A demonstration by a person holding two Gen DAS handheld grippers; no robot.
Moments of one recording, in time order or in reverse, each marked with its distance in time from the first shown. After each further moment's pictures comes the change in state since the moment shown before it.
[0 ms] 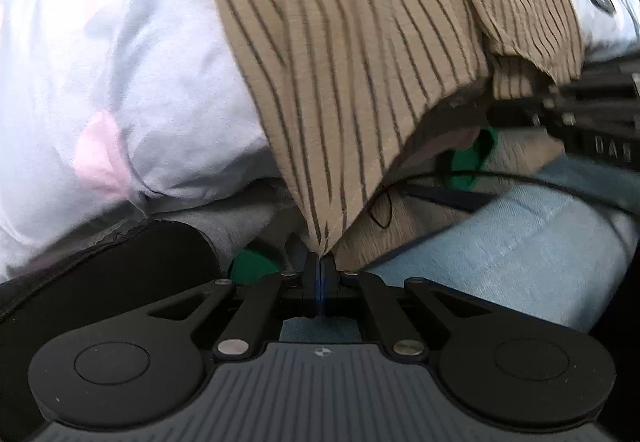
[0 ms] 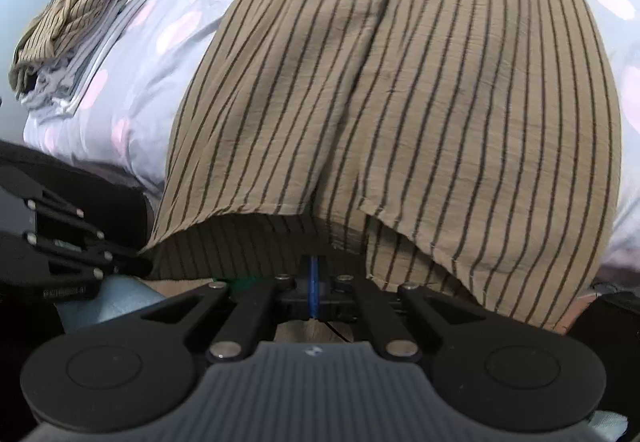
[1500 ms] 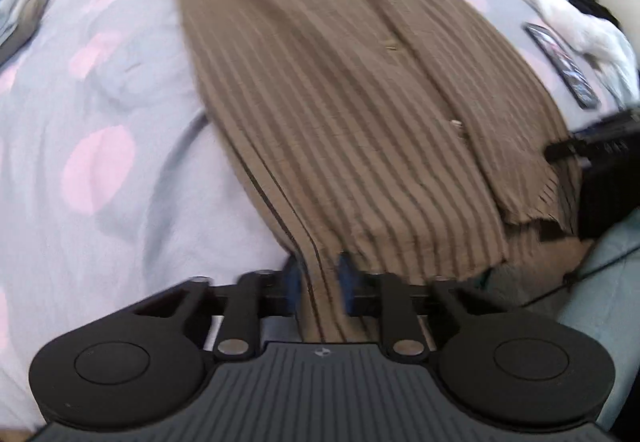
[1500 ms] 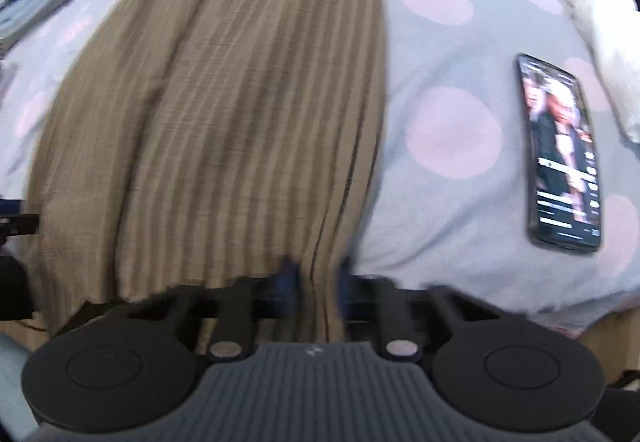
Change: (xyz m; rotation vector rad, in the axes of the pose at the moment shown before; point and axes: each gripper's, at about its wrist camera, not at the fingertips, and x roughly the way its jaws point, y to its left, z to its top) left arm -0.024 0.016 0.023 0.068 -0.413 -0.025; right arm -0.040 -0.102 0.025 0.114 -0.062 -0.259
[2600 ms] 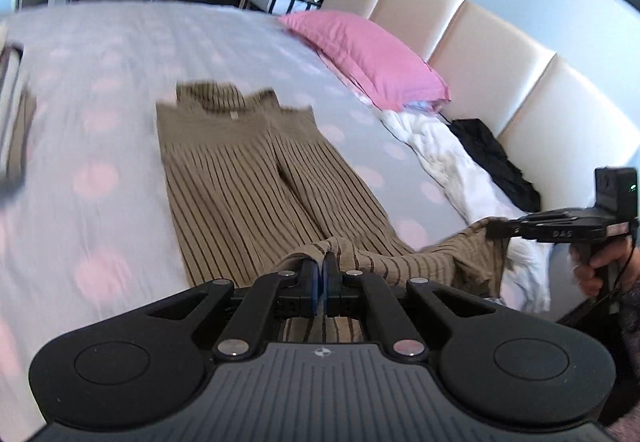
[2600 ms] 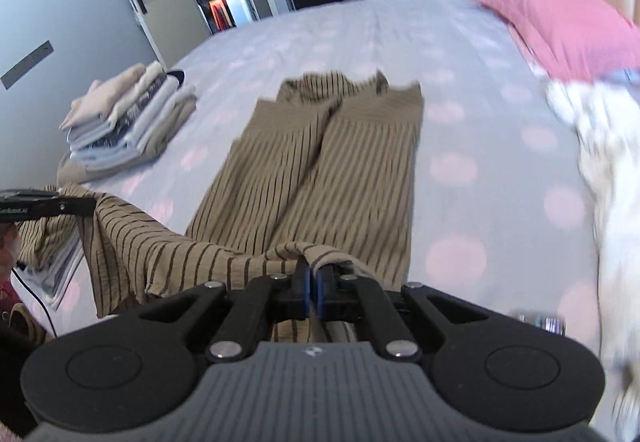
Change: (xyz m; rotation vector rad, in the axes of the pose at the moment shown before) left arm -0.110 0.110 0.144 -0.103 -0.419 -0.239; right arm -0.117 -0.024 0.131 -0.067 -0.389 0.200
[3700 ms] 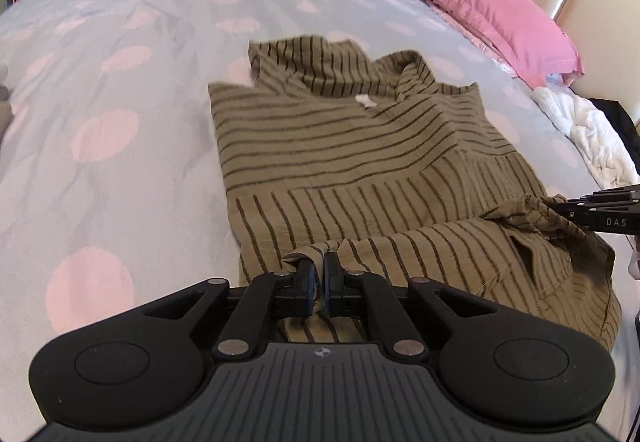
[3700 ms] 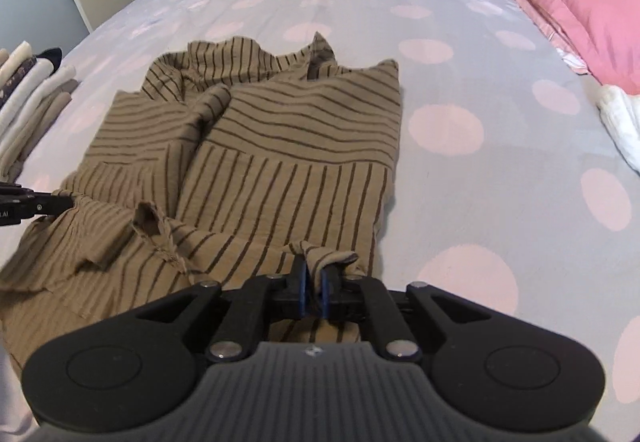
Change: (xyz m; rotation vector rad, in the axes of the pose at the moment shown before) left arm 0.211 0.132 0.065 -0.027 0.146 0.223; right arm 0.256 -0.059 0.100 0.004 0.116 -0.166
